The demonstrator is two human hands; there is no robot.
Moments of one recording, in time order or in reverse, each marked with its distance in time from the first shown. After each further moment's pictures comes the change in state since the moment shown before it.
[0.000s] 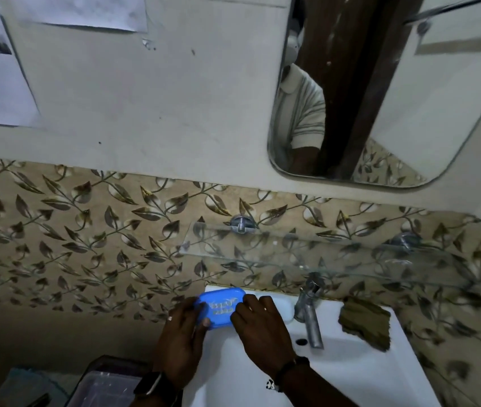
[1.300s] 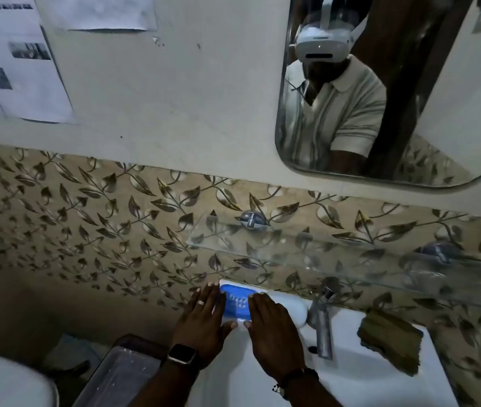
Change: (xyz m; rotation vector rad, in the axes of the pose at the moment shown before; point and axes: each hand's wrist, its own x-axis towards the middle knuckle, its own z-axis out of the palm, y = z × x) left_hand 0.019 0.024 0.028 0.756 -0.403 0.048; right_hand -0.033 0.022 0.061 0.233 -0.081 0.214
